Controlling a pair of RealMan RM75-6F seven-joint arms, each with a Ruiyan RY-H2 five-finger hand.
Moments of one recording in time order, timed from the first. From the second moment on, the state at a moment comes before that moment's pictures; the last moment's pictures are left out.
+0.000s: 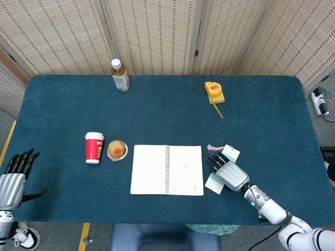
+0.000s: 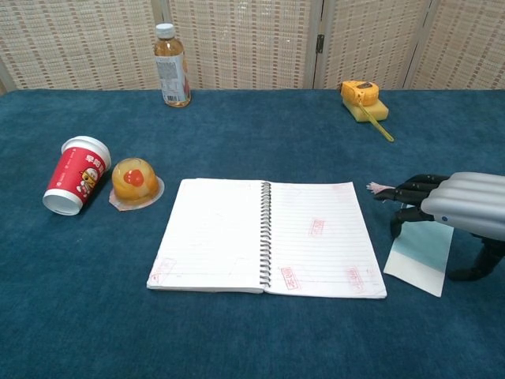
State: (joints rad) left arm -0.13 -1.16 -0.04 -1.49 1.52 1.46 -0.06; right arm 0.54 -1.36 -0.03 -1.44 -1.57 0.86 -0.33
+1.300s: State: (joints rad) left arm -0.13 -1.16 -0.04 -1.50 1.52 1.46 -0.06; right arm 0.55 -1.37 -0.03 -1.42 -1.71 1.09 -0.34
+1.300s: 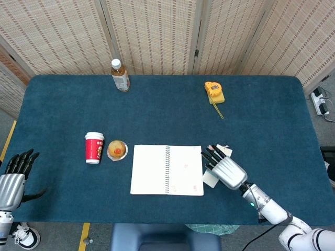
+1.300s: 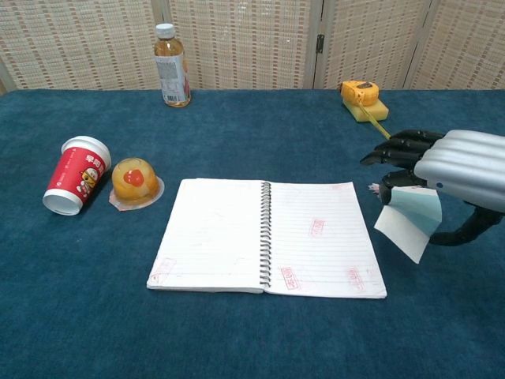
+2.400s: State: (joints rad) left arm -0.13 -1.14 -0.05 -1.50 1.51 1.47 -0.10; right arm 0.79 -1.60 -0.07 -1.14 -1.97 1.11 -0.29
